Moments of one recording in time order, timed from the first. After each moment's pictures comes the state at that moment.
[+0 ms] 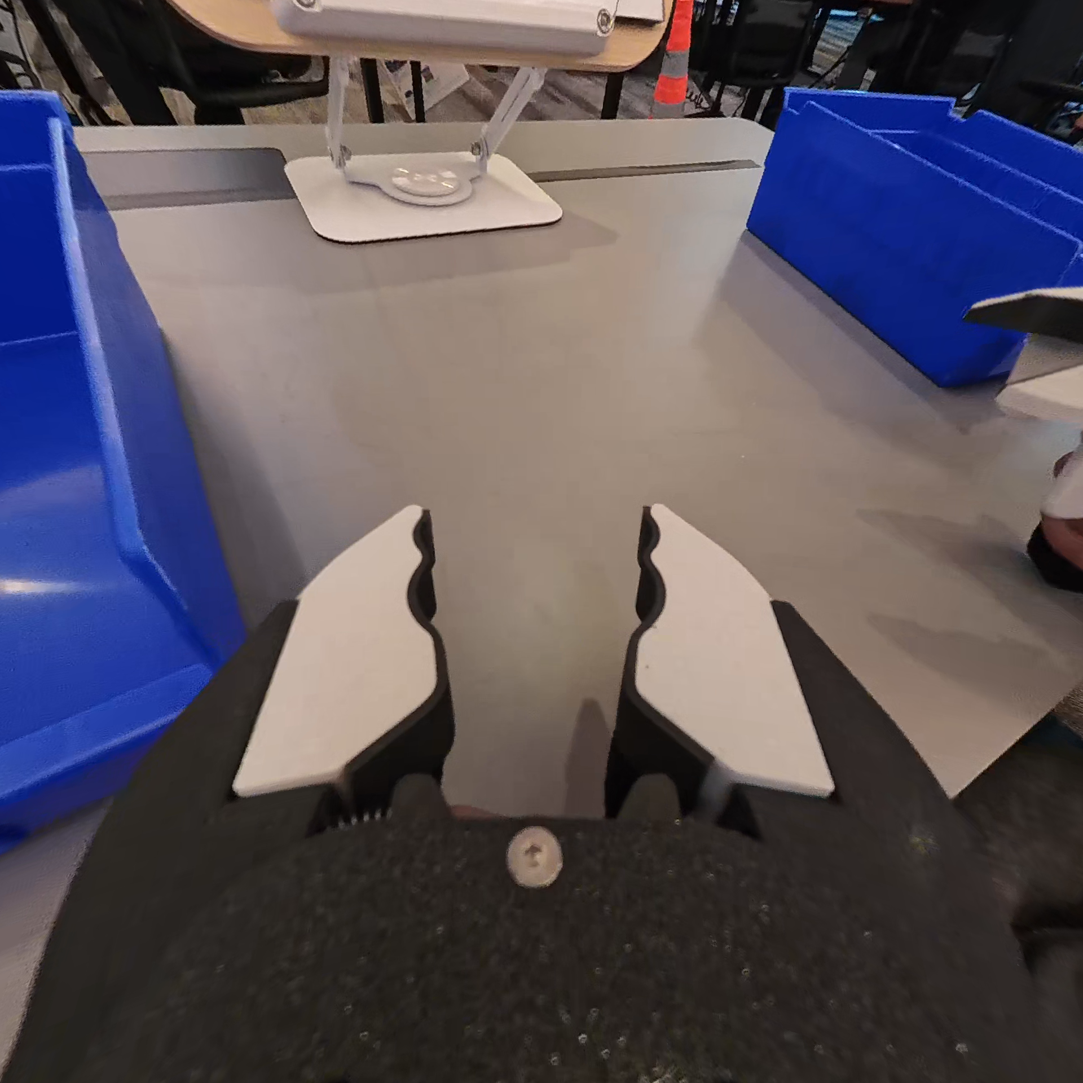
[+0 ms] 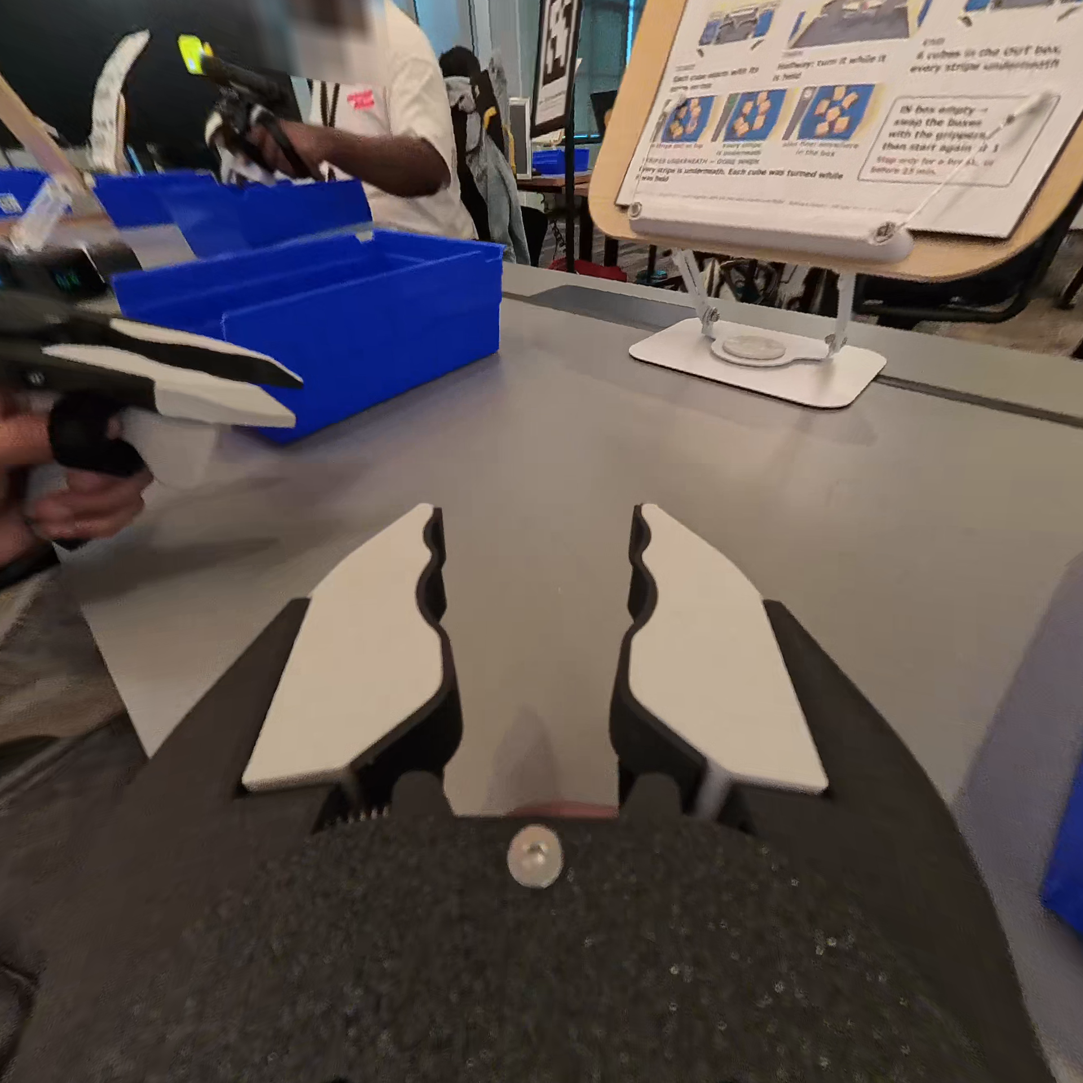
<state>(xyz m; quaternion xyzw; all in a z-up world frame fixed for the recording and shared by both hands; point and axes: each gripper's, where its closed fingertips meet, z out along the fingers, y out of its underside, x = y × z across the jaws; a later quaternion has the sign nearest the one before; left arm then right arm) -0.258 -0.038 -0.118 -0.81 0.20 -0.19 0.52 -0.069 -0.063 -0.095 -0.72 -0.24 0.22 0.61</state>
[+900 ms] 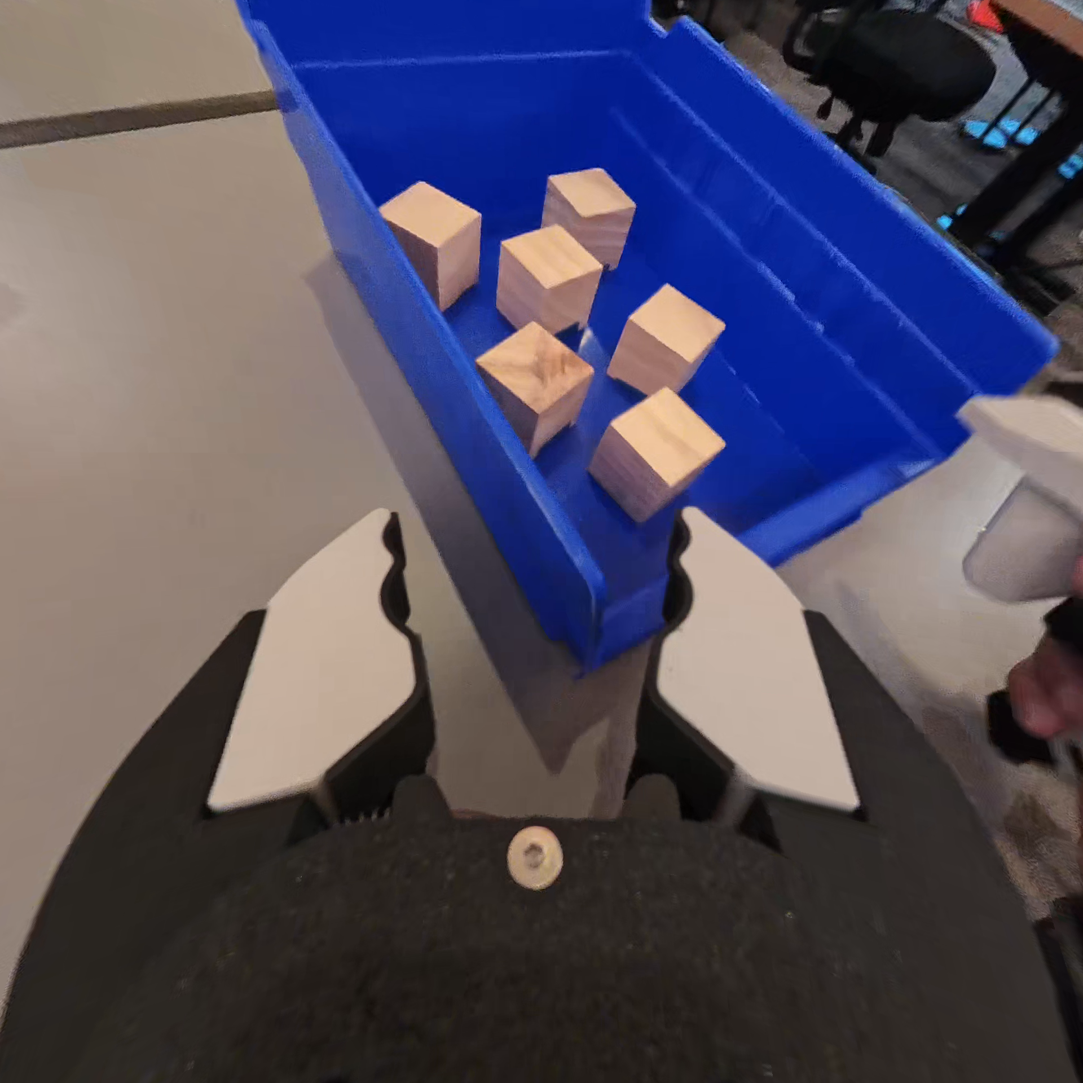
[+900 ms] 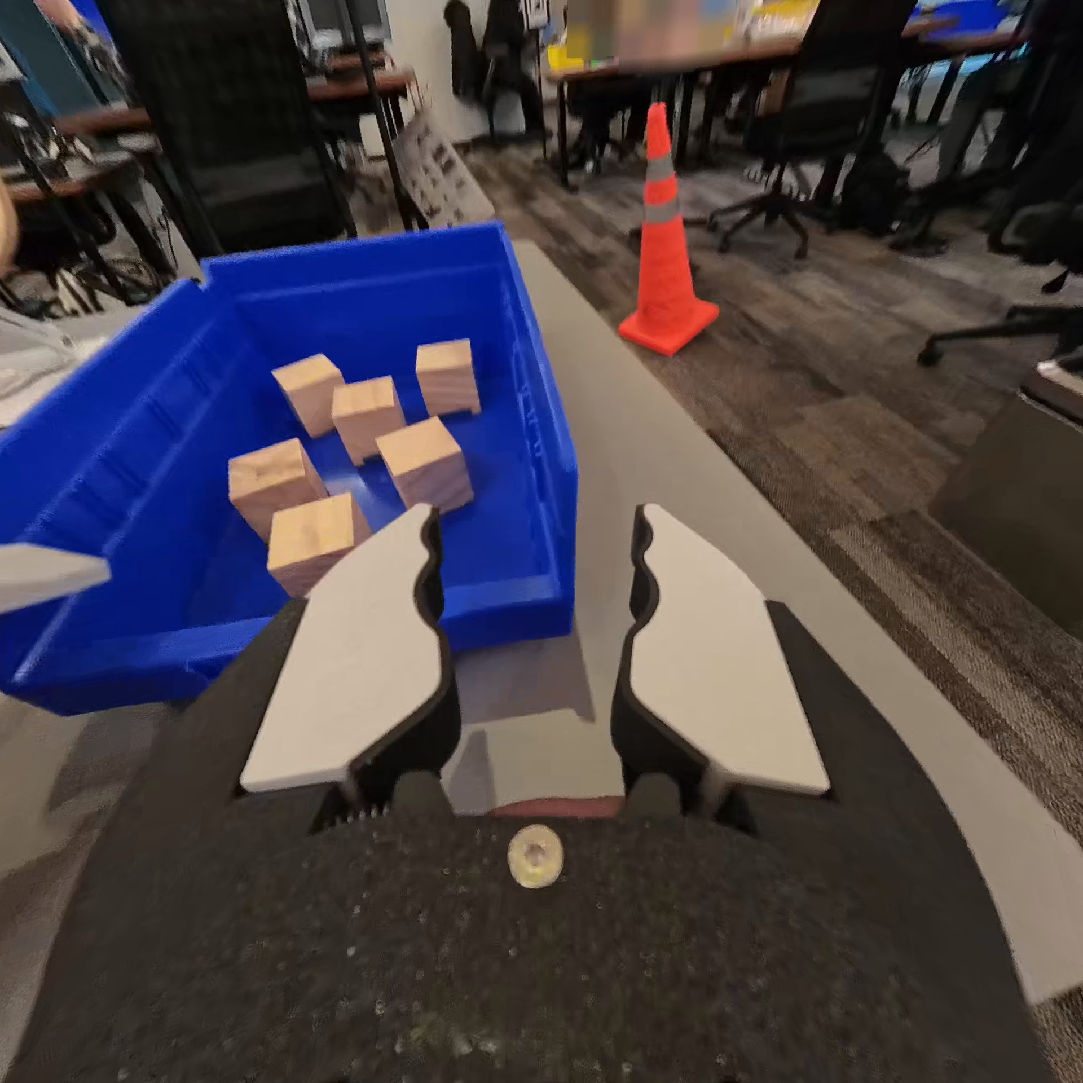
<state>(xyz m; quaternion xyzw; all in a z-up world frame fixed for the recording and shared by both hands) 0.114 -0.003 -0.125 -0.83 0.27 -0.24 0.42 0.290 -0.076 -0.105 -0.78 0.16 -0.07 0.60</state>
